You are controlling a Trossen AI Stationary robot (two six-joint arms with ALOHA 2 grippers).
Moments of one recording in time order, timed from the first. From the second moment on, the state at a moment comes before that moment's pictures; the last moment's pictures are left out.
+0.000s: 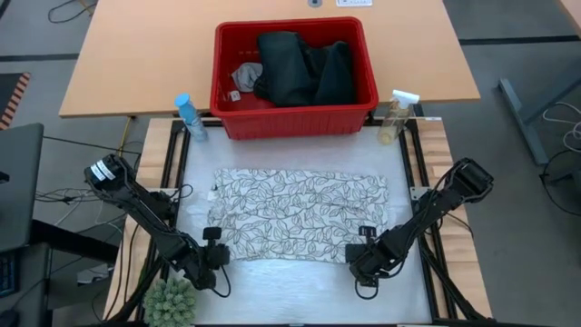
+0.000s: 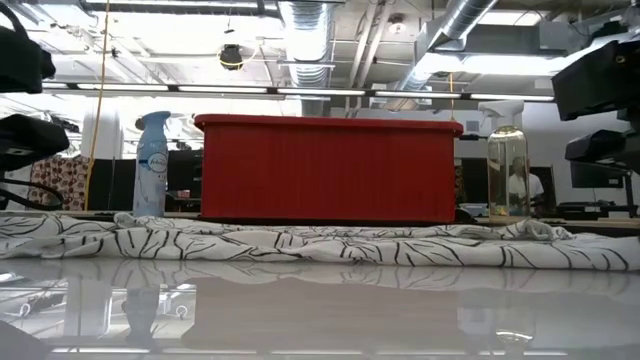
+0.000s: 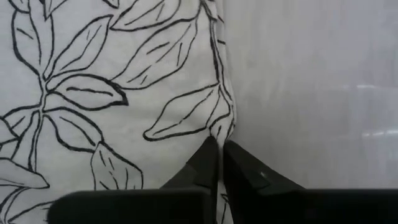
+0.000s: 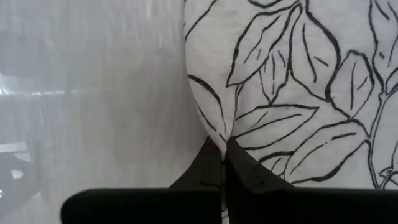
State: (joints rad) left arm -0.80 1.53 0.67 -0.45 -0.33 -0.79; right arm 0.66 1.66 0.89 -0.64 0.13 0.73
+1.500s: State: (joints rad) left arm -0.41 1.15 0.71 -0.63 -0.34 -0.69; right arm 0.37 1.47 0.93 -0.92 -0.10 0.67
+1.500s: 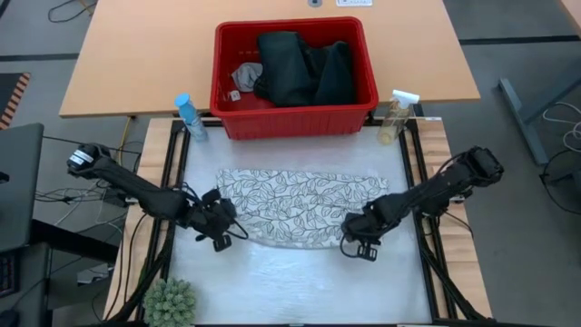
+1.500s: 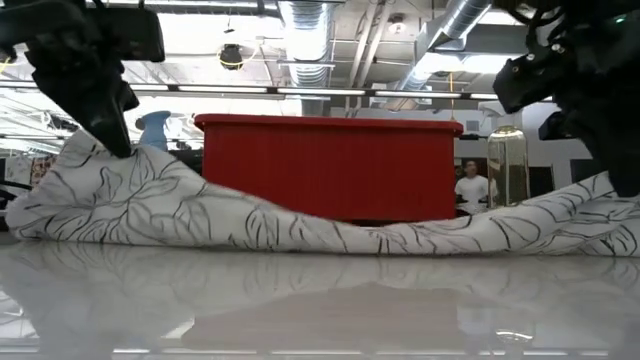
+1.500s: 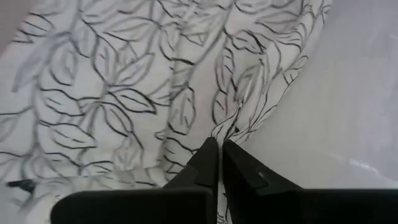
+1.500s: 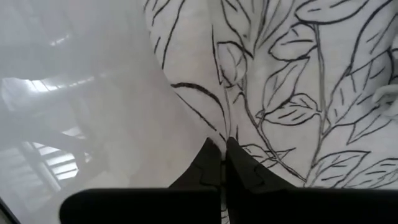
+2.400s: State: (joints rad) left arm -0.15 1.10 0.71 -0.67 -0.41 -0.47; right arm 0.07 1.35 0.93 -1.06 -0.10 0.48
